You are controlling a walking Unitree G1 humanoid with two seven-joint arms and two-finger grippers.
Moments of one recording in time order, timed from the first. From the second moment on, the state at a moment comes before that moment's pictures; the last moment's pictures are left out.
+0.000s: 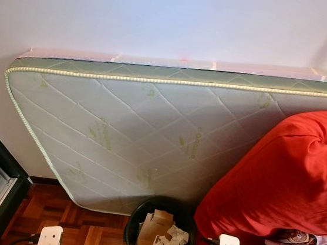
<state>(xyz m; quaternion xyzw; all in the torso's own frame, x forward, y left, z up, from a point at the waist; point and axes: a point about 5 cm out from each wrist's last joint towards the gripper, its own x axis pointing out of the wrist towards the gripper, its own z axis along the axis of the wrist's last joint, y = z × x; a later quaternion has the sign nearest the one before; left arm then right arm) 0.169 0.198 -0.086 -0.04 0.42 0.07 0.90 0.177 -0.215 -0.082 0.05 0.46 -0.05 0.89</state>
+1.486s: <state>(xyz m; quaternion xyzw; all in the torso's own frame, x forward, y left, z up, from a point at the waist) 0.167 0.193 -0.087 -0.05 0.42 0.07 0.90 0.173 -0.218 -0.084 0.04 0.46 -0.05 0.88</state>
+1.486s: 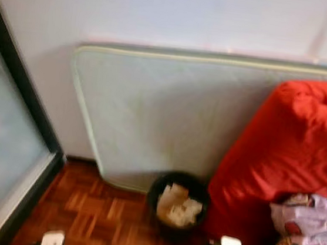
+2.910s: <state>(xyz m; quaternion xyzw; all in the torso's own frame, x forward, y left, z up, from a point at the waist) 0.172 0.200 -0.084 -0.06 0.41 0.09 0.90 0.172 -0.217 -0.084 0.02 0.48 -0.02 0.88</state>
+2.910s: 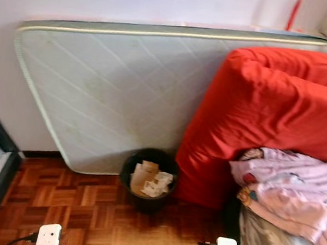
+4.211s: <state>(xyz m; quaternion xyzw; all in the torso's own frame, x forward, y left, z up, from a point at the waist) 0.164 0.207 -0.087 -0.05 0.42 0.10 0.90 0.173 -0.213 -0.084 0.02 0.48 -0.02 0.88</state>
